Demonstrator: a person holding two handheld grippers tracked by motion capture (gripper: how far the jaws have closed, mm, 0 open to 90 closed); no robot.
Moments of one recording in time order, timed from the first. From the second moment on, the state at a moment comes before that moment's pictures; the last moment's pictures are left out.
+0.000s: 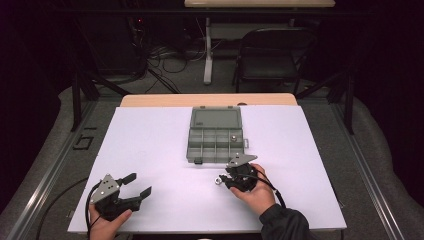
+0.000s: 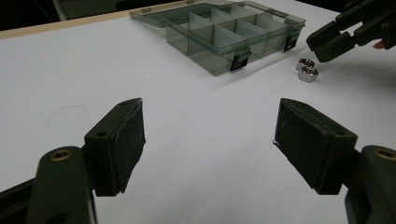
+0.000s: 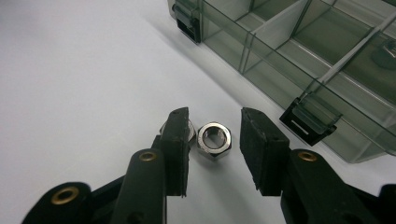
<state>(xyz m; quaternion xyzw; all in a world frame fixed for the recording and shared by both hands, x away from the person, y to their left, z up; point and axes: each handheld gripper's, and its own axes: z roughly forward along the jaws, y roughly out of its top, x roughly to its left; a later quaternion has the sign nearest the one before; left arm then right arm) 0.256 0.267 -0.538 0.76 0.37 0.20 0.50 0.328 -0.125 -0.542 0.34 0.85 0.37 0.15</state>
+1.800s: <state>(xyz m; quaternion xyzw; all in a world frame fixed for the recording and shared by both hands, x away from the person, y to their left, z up) 0.256 0.267 -0.538 0.76 0.37 0.21 0.50 0.336 -0.125 -0.549 0.35 0.85 0.36 0.12</state>
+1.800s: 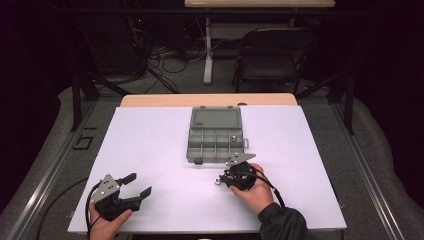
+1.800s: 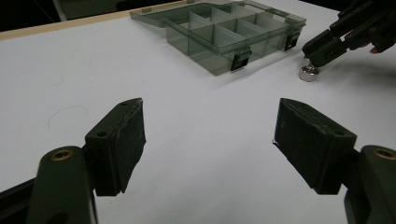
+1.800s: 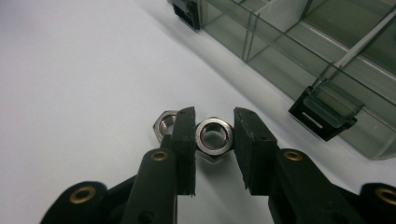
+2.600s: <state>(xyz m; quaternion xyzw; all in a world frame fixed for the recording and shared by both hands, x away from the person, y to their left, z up) 0.255 0.268 -0.538 0.75 0.37 0.21 0.50 0.332 -0.139 -0.491 0.33 0.86 0.37 0.14</state>
